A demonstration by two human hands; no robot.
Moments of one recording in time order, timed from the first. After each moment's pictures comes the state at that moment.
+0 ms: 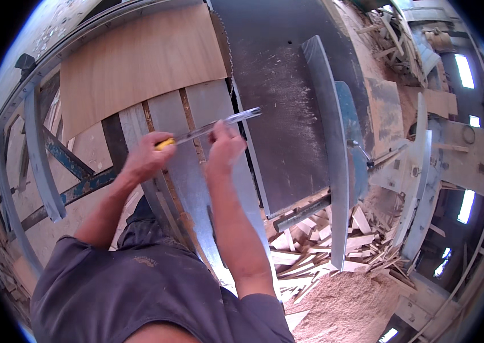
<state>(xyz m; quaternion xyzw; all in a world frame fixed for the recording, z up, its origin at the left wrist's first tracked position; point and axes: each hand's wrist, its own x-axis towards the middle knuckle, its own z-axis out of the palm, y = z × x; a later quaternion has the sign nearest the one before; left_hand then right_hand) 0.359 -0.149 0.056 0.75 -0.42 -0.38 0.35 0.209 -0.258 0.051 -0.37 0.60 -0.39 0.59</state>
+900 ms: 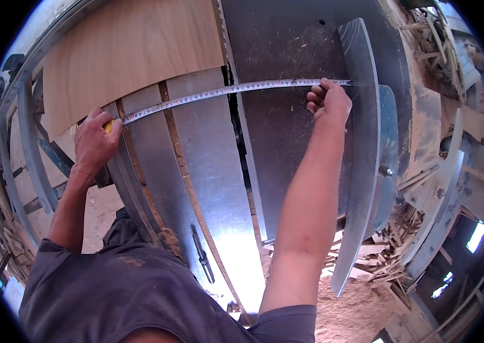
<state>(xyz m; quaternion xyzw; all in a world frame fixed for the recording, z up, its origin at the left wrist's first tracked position) 0.410 -0.185 0.042 0.89 -0.42 -0.13 0.09 0.107 -0.535 0.013 -0.33 0.71 -0.29 0.55</state>
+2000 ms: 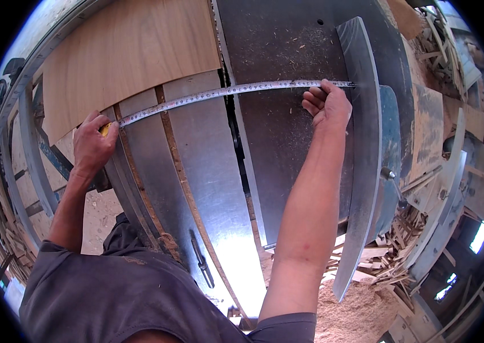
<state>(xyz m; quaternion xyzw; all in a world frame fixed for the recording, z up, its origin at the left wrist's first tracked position) 0.412 -0.187 0.037 0.89 -0.42 -0.12 0.13 0.096 -0.535 0.004 -0.32 0.67 -0.33 0.59</state>
